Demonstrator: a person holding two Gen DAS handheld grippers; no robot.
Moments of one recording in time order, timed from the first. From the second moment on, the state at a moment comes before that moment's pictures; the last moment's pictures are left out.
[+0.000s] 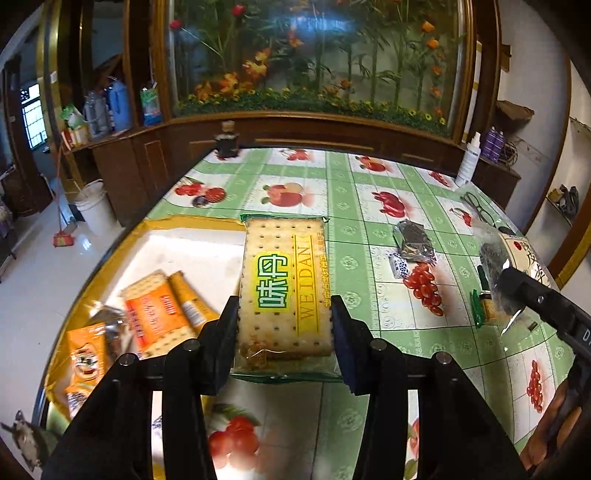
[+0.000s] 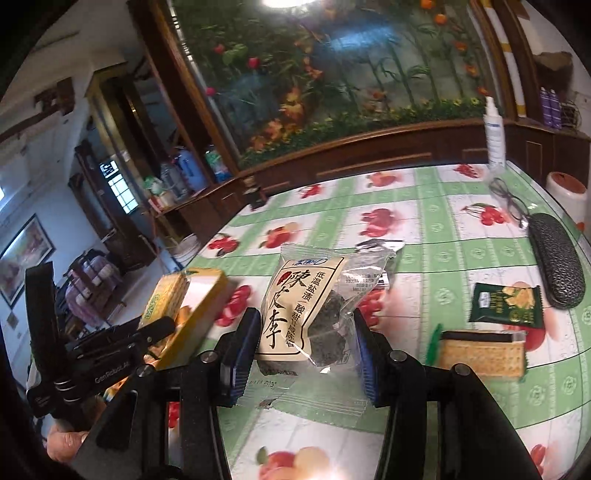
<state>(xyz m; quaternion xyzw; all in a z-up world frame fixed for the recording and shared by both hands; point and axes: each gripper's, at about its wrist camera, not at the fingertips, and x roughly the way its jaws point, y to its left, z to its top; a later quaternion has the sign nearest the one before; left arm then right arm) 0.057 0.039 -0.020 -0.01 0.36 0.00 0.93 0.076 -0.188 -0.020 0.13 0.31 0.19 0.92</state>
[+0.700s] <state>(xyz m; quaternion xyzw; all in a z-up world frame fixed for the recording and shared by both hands) 0.020 0.106 -0.012 -0.03 0.33 0.08 0.94 0.044 -0.096 -0.001 0.07 0.30 0.28 0.91</state>
